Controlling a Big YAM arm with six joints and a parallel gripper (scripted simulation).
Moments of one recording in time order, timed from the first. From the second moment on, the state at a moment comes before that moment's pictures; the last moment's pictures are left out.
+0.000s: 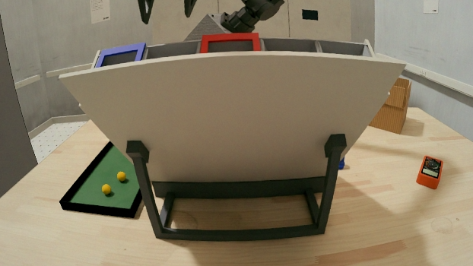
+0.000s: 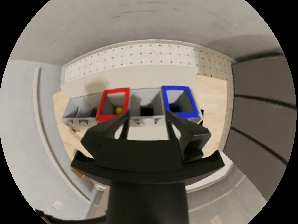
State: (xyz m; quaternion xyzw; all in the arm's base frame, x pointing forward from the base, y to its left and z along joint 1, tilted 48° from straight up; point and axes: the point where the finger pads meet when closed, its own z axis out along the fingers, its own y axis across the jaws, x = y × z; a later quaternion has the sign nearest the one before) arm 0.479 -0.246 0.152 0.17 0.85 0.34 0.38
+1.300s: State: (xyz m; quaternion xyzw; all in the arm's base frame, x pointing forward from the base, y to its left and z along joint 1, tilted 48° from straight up) arm 0.480 -0.247 0.156 0.17 0.85 0.34 0.38
